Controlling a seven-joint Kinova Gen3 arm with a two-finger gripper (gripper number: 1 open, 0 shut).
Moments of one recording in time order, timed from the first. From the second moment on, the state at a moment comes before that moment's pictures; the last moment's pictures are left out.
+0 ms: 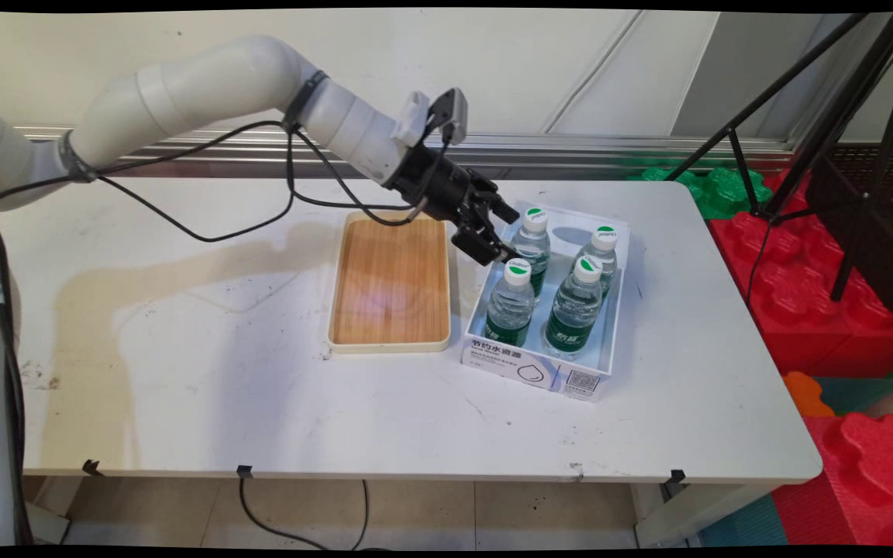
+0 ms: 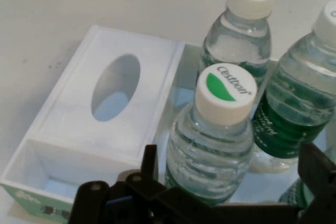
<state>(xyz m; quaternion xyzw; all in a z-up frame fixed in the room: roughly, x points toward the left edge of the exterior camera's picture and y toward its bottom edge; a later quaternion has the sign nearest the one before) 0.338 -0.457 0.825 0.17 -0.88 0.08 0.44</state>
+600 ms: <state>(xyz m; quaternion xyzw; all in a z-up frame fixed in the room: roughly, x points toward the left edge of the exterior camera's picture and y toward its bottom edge) 0.320 -0.477 0.796 0.17 -0.88 0.07 0.43</state>
